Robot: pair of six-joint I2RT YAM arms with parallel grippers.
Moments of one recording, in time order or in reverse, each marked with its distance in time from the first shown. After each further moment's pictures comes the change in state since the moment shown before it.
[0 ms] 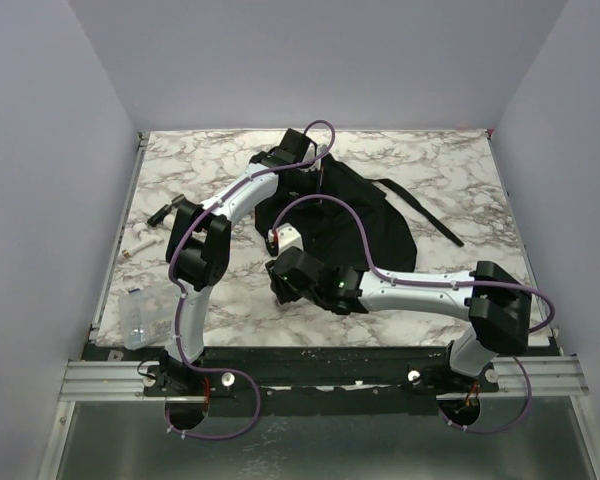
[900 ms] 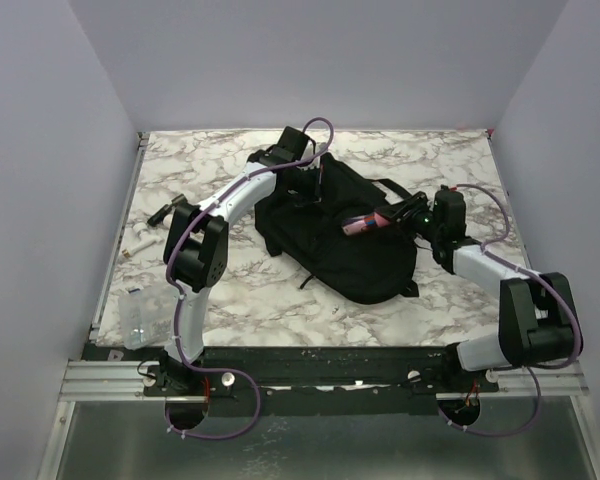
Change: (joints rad) left arm 0.003 -0.021 0.000 -0.011 0.012 0.000; right arm -1.081 -0.255 -0.453 0.417 -0.694 0.598
